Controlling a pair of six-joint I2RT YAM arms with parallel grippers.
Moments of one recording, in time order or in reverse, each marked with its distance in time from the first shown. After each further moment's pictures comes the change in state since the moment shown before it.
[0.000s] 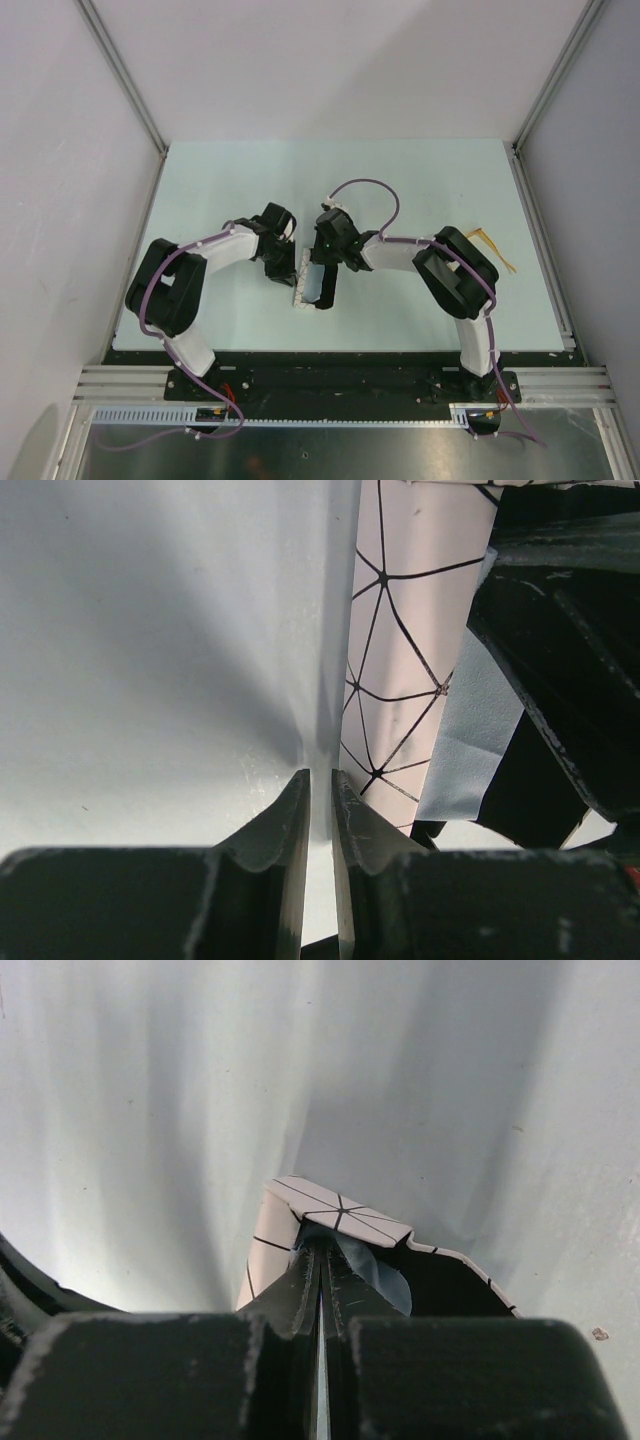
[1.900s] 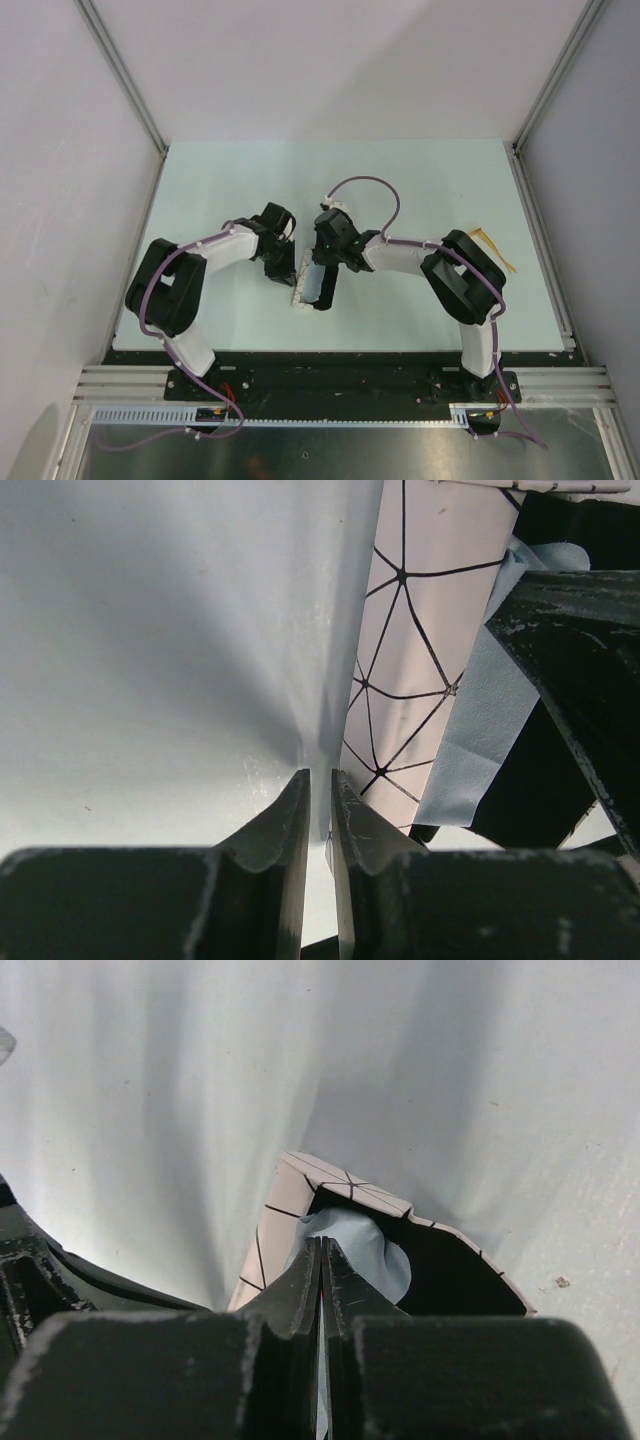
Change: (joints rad) left arm 0.003 0.000 0.000 0.001 0.000 0.000; right arm 0.024 -0.053 0.000 -0.080 0.070 -0.047
